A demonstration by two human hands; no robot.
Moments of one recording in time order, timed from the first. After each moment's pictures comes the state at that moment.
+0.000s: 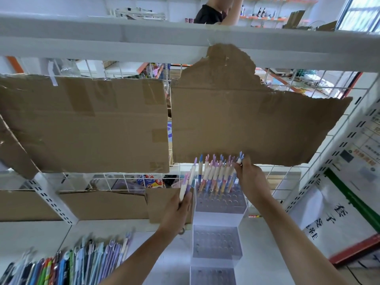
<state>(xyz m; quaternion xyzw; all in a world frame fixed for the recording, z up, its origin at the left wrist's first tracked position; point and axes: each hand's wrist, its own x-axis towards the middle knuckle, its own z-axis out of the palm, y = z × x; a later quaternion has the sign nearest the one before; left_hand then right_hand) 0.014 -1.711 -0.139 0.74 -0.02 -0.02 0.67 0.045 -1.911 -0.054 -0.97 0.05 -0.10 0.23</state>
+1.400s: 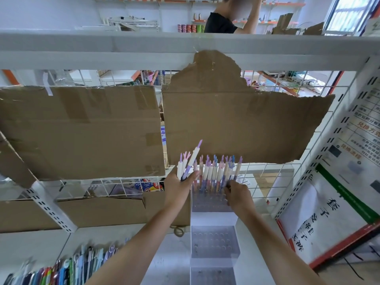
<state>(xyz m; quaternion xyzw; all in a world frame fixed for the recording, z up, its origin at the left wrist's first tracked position) 0.054 -1.733 -0.094 0.76 0.02 0.08 0.64 0.040 -1.907 -0.120 -0.94 0.13 -0.01 0.31</state>
